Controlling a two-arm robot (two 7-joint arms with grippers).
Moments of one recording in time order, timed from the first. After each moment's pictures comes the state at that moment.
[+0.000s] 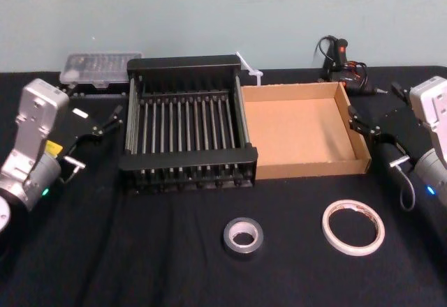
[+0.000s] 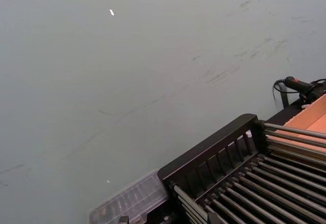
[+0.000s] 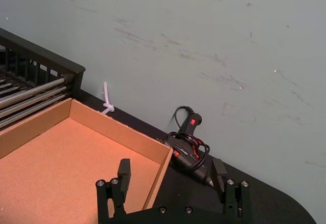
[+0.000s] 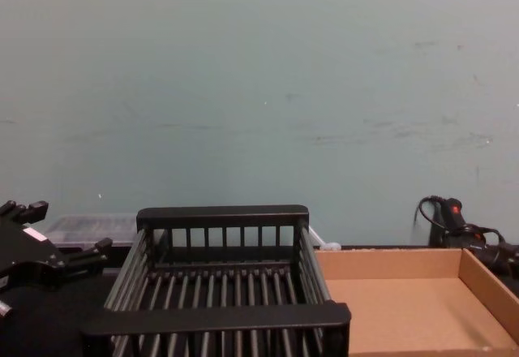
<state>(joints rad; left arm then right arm) -0.20 0.60 0.45 -1.41 -0.25 -0.12 0.03 0.20 0.60 -0.45 -1.41 0.25 -0.12 -0.03</state>
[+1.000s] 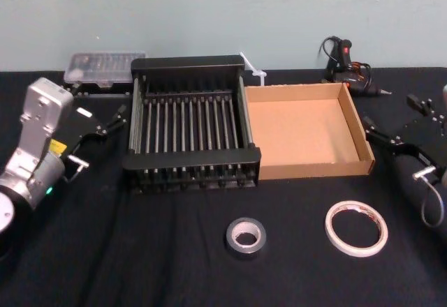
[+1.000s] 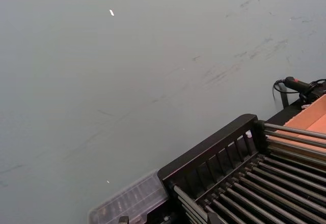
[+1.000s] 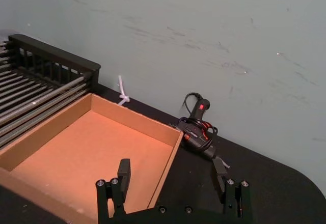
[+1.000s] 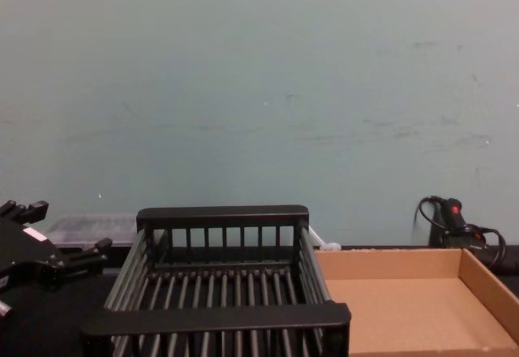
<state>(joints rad) -0.20 0.60 0.45 -1.41 -0.25 -0.12 0.03 0.04 0.67 -0.32 -1.63 0.37 0.04 0.05</state>
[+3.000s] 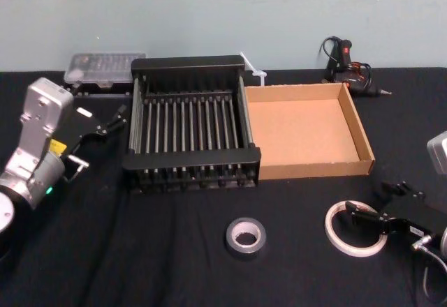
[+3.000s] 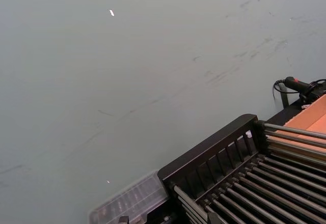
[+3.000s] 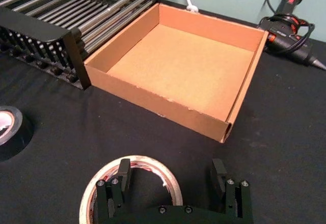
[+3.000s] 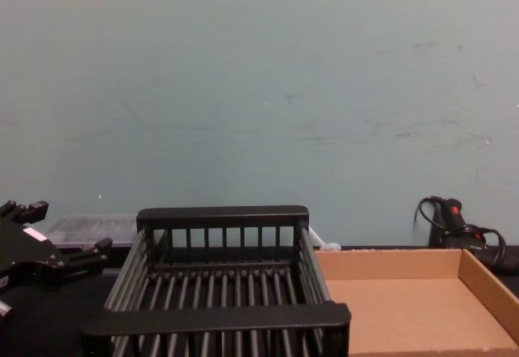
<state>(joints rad) -0.20 0.60 0.45 -1.41 -0.25 -0.12 0.03 -0.15 0.66 -0.21 -1.74 0.44 0.32 0.29</state>
